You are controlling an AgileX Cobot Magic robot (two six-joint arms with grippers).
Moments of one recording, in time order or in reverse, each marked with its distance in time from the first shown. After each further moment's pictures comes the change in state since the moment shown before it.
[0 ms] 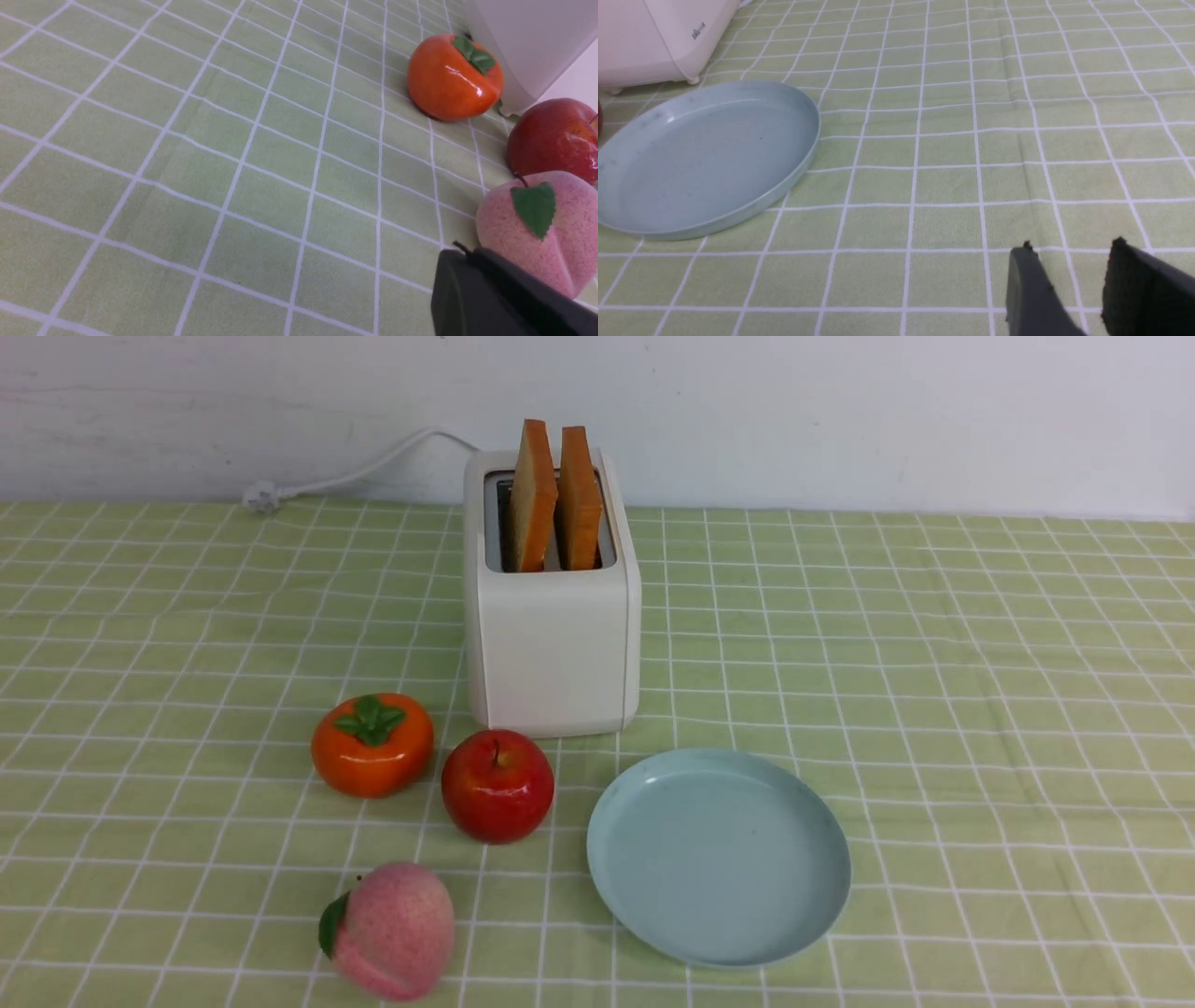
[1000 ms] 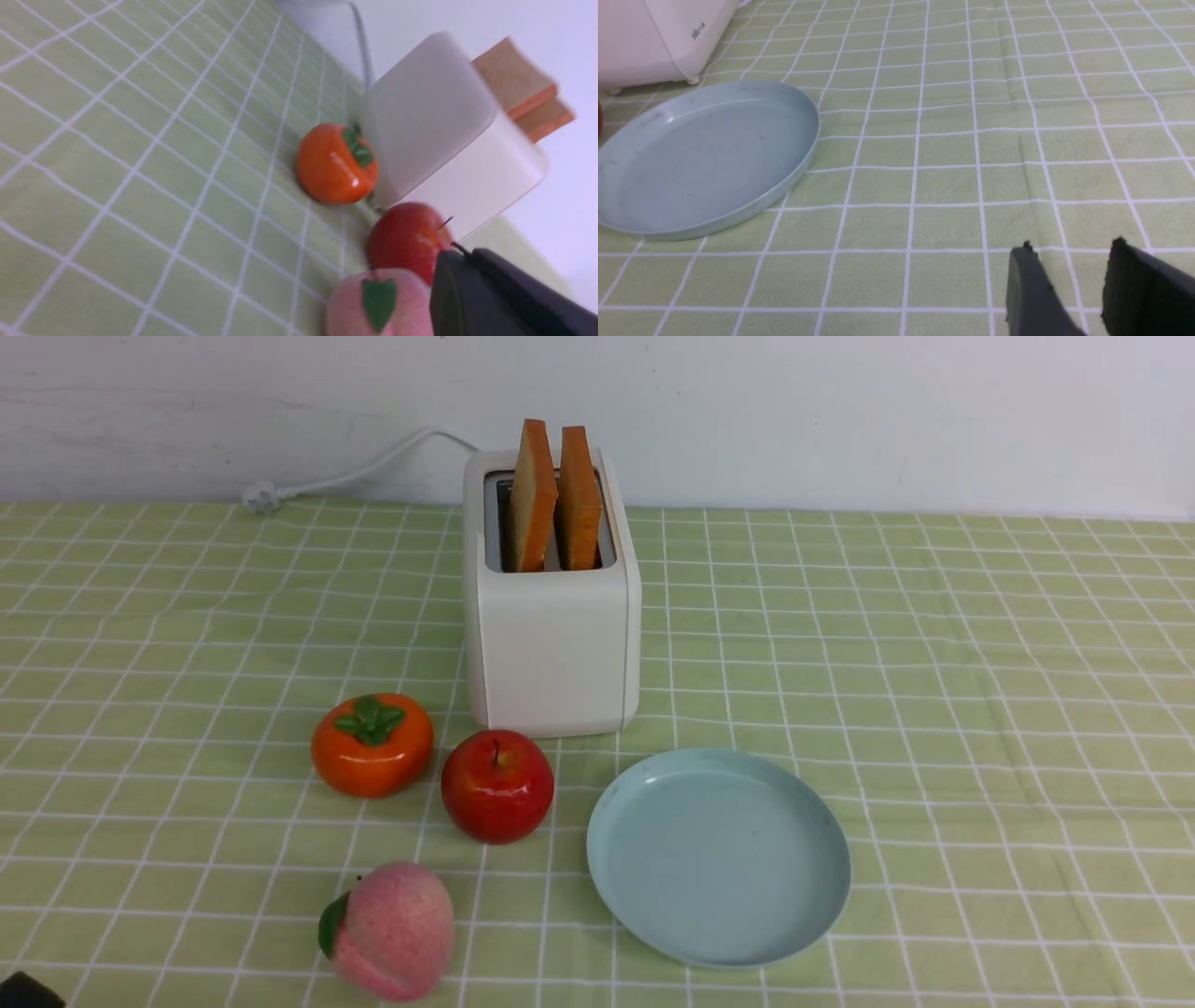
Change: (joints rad) right arm 0.000 0.000 0.000 0.000 0.000 0.000; left arm 0.000 0.000 0.000 -0.360 -0.246 -0.005
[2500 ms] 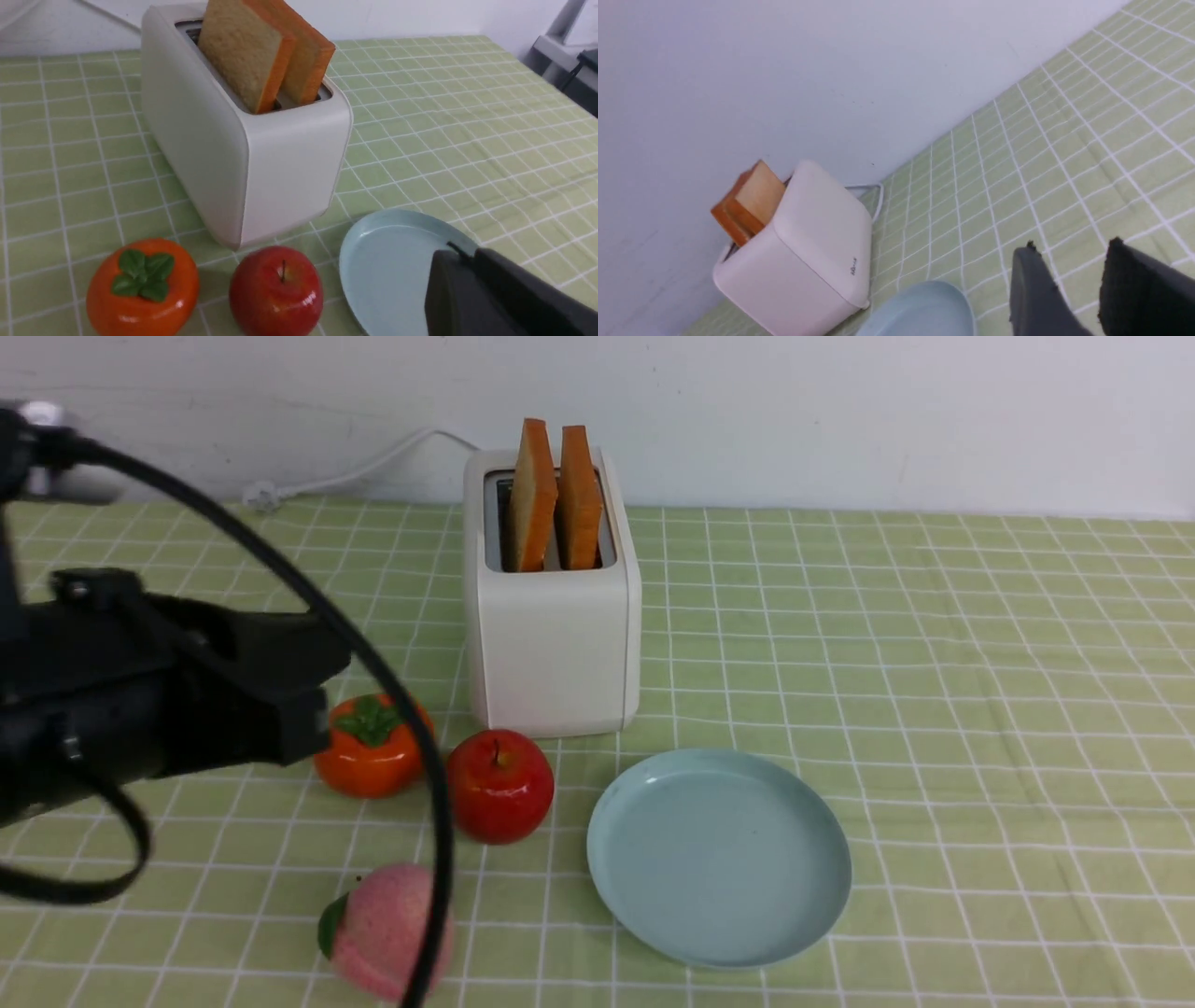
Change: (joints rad) right arm 0.000 0.000 -0.018 0.349 -0.283 0.244; left arm -0.346 0.962 -0.779 -0.195 0.056 0.857
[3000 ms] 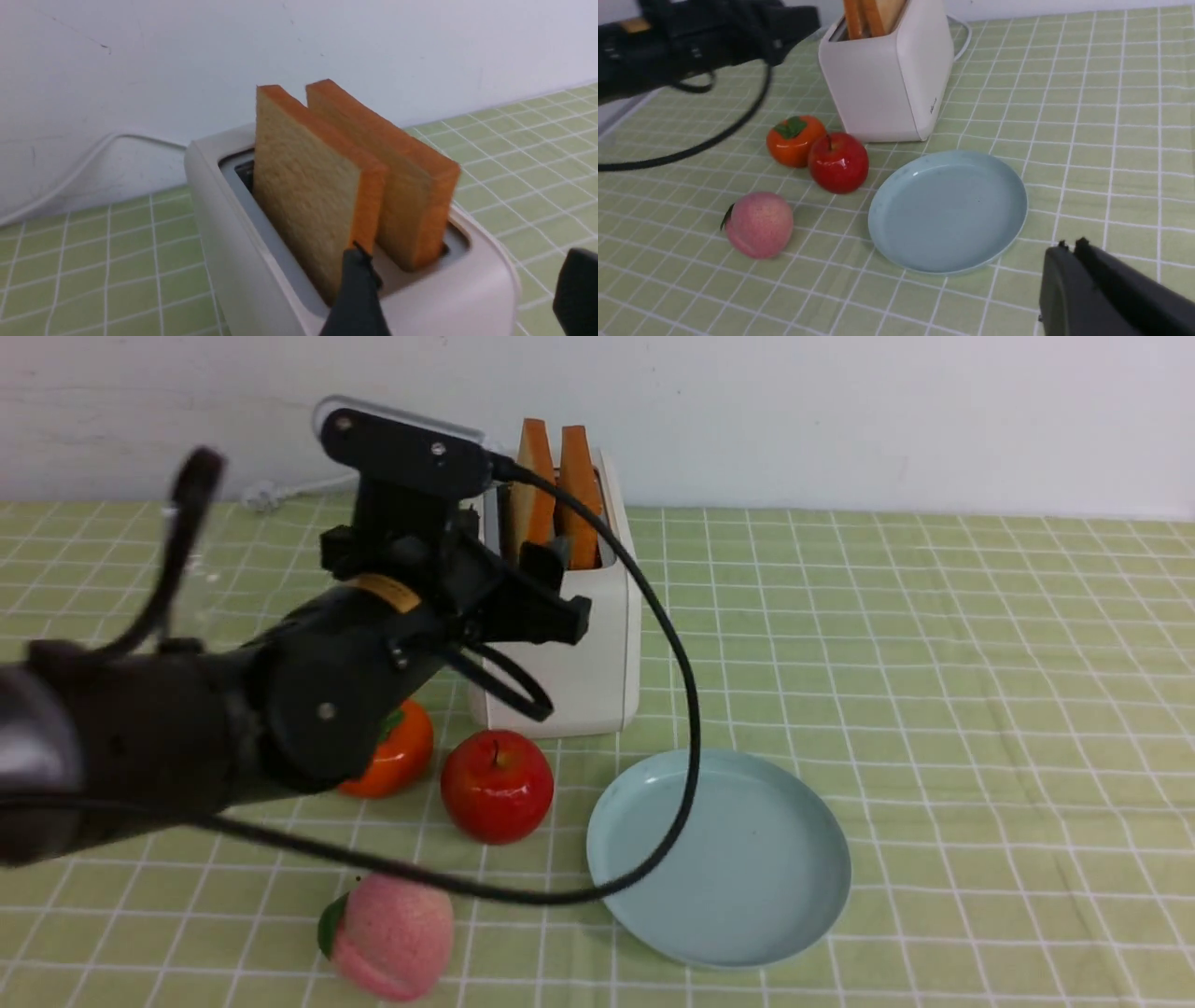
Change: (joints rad) right arm 0.082 0.255 -0.645 -0.001 0.733 -0.439; left arm -0.144 0.680 -0.244 0.020 -0.710 0.109
